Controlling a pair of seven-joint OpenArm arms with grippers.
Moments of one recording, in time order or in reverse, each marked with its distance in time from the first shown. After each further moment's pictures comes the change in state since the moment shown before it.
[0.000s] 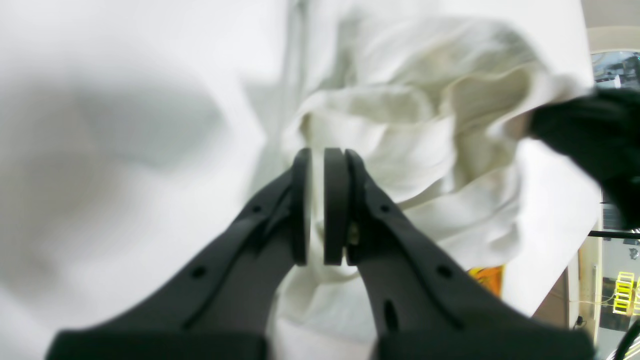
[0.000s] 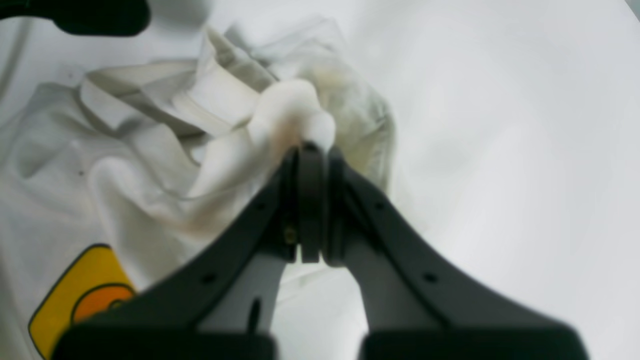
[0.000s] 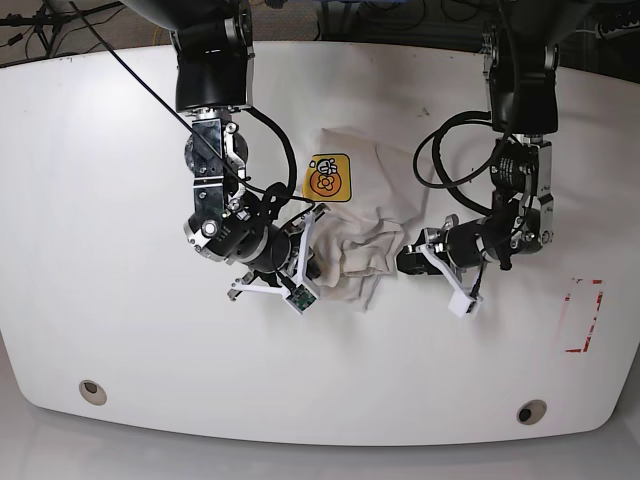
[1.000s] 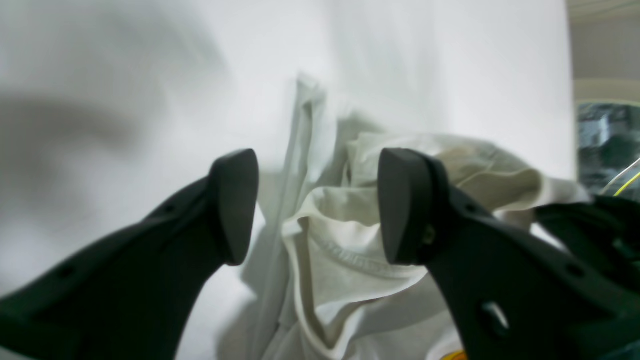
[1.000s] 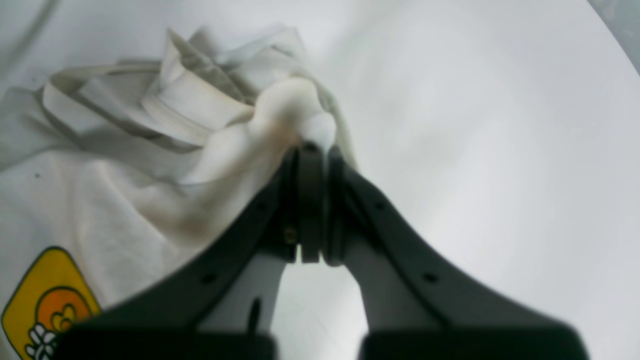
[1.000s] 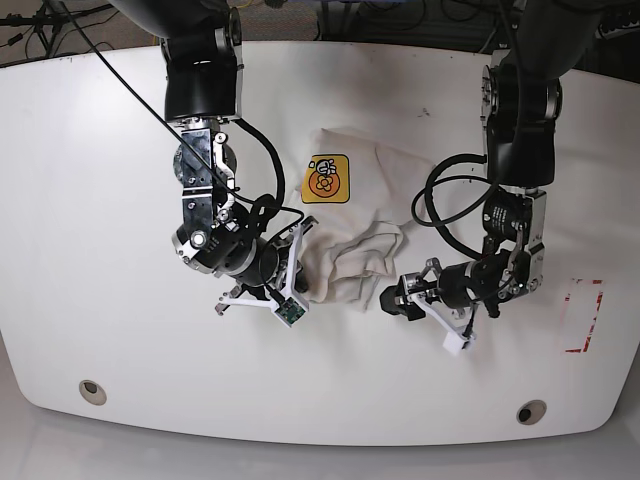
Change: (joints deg) left arm -12.0 1.3 3.9 -14.2 0.3 6.3 -2.8; right arm 2.4 2.3 0.1 0.2 0.1 0.0 0.0
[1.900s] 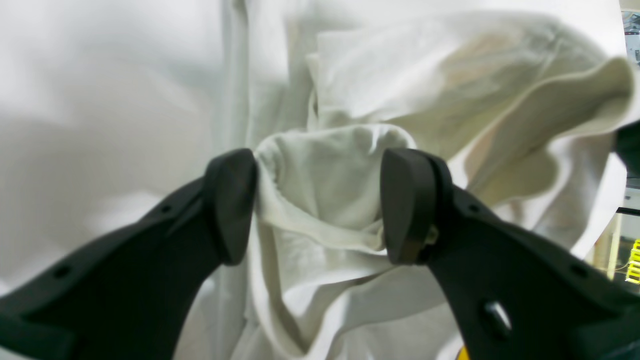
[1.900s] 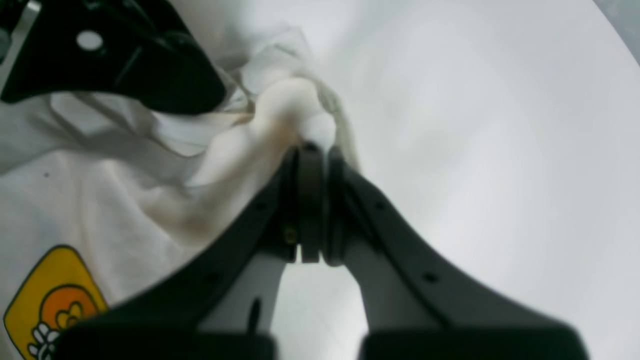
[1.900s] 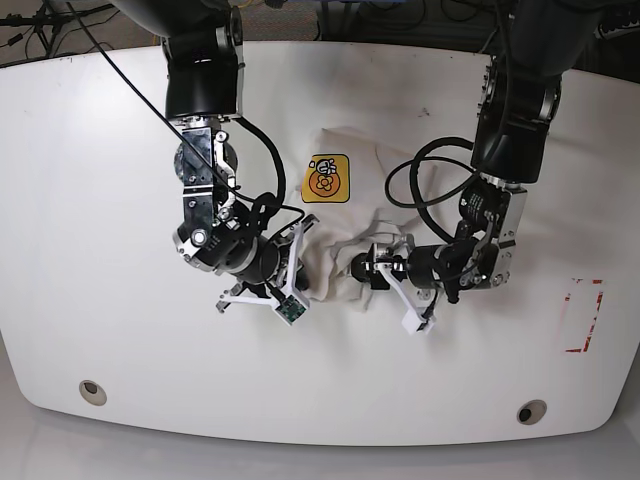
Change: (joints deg) left arm 1.0 -0.8 13.3 0.2 -0.3 0.4 -0.5; right arm -0.4 -0.2 0.0 0.0 0.0 0.0 0.0
